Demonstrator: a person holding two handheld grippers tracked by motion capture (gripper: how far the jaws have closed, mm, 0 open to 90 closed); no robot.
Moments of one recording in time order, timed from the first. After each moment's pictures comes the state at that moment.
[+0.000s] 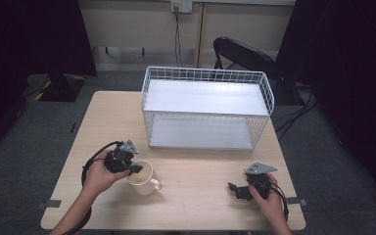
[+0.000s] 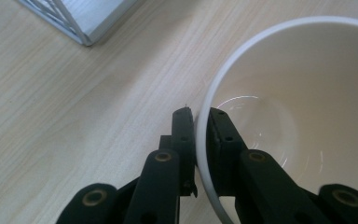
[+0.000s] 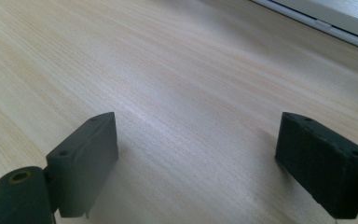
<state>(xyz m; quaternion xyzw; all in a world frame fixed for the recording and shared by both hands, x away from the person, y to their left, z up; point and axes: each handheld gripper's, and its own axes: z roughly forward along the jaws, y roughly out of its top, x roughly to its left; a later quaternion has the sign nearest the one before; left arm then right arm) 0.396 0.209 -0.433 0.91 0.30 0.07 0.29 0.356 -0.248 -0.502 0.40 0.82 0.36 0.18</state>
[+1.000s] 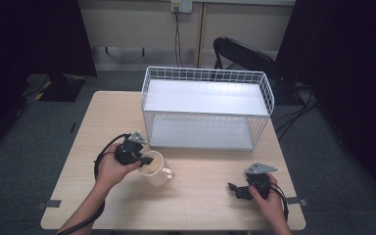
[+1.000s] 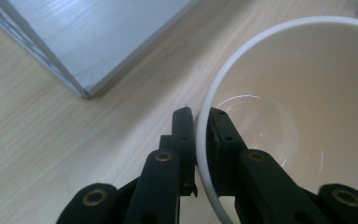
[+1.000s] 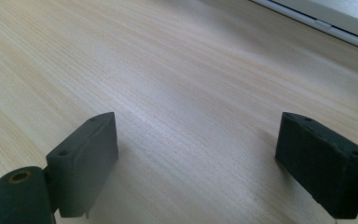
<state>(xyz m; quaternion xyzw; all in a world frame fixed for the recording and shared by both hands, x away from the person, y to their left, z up) 0.412 0.178 -0.420 0.88 0.33 0.08 0.32 0.356 -0.248 -0.502 0.40 0.82 0.36 0.18</state>
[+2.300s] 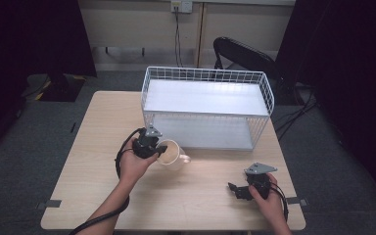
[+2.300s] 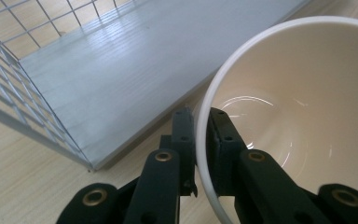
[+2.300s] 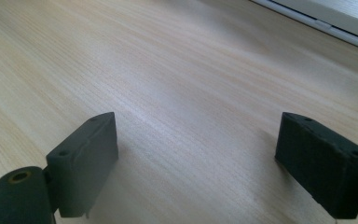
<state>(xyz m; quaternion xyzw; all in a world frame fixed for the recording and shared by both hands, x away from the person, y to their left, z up) 0.427 0.132 -0.421 0.84 0.36 0.16 0.36 0.356 -0.248 -0.502 0.40 0.82 0.36 0.18</state>
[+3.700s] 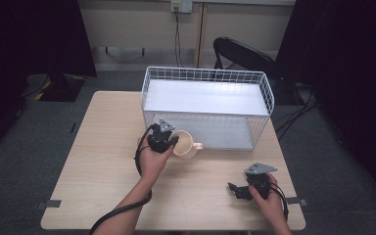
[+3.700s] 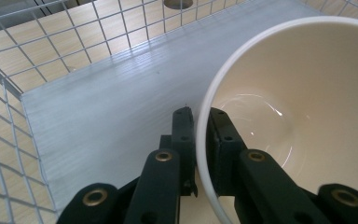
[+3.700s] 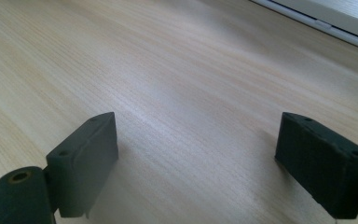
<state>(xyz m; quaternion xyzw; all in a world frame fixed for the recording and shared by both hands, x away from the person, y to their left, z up) 0.448 0.090 -0.430 0.79 0.41 0.20 0.40 0.356 -0.248 -0.502 0.40 0.82 0.36 0.18</state>
